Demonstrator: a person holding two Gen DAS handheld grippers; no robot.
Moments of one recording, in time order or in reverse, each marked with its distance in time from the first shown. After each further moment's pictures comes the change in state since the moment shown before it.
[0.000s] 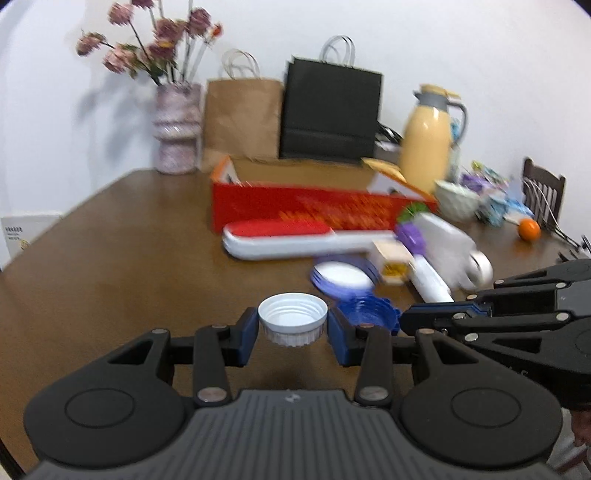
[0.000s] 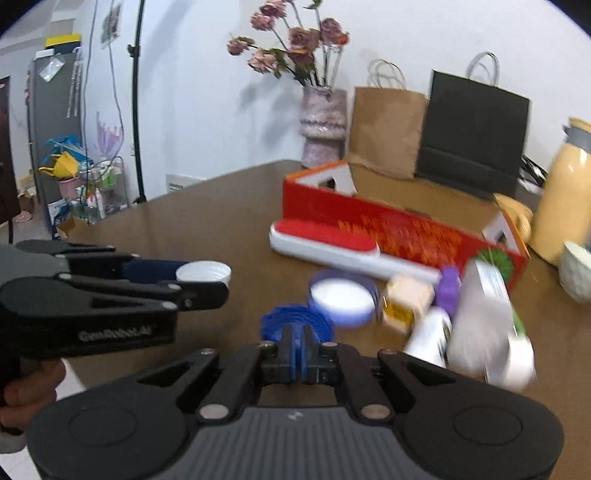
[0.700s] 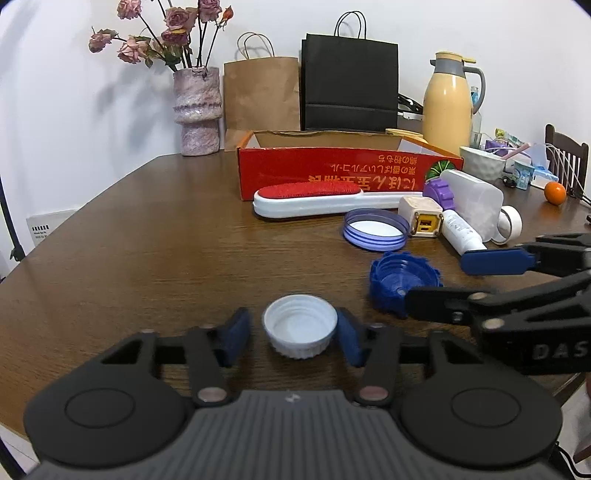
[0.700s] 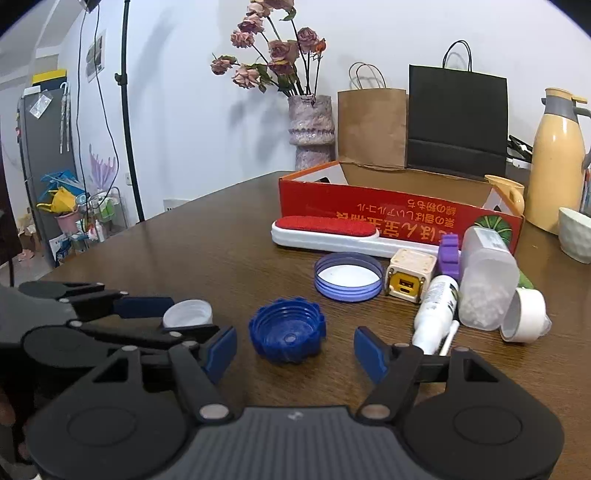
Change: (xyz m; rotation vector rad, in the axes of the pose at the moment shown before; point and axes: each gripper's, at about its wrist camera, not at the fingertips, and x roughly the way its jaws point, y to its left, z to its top) left arm 0.002 0.007 -0.024 0.044 0.043 0.115; right arm 0.010 0.004 -0.014 0.081 -0.074 0.022
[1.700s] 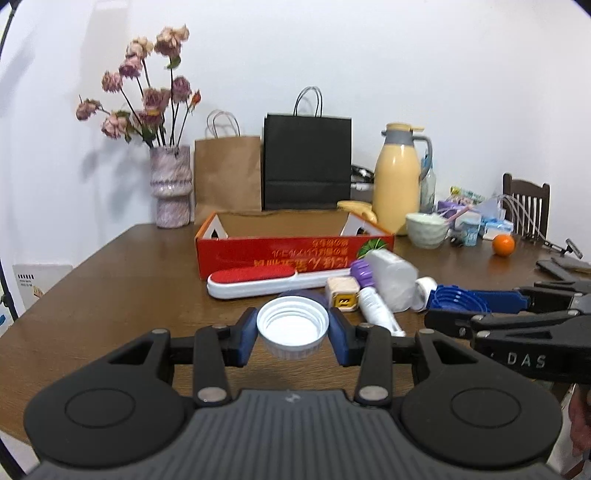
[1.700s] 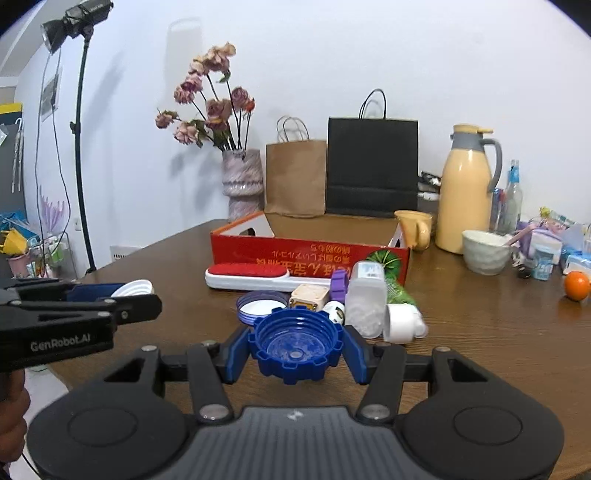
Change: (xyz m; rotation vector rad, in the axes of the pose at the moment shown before) left arm -0.085 -0.055 0.022 0.016 -0.216 -0.071; right arm -0.107 -0.020 -0.015 0.065 -0.161 -0.211
